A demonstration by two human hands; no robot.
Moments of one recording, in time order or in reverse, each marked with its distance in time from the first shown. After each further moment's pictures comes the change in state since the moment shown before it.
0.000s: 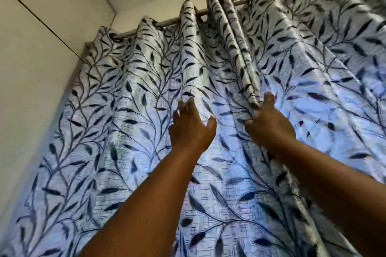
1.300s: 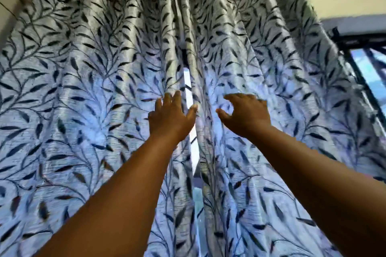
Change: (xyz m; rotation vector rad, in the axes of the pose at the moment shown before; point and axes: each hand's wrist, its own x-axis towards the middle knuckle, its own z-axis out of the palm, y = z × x) left_hand -0.072 0.121 -0.022 0.056 -0.177 0.003; right_hand -0.024 0.082 -0.131 -0.455 0.036 -0.370
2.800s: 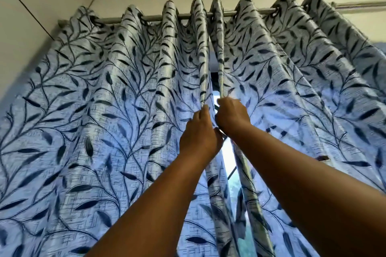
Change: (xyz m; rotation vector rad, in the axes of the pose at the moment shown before) left_hand 0.050 -0.073 0.023 -0.263 0.079 0.159; right_hand 0.092 -0.154 0.061 0.254 -0.002 0.130
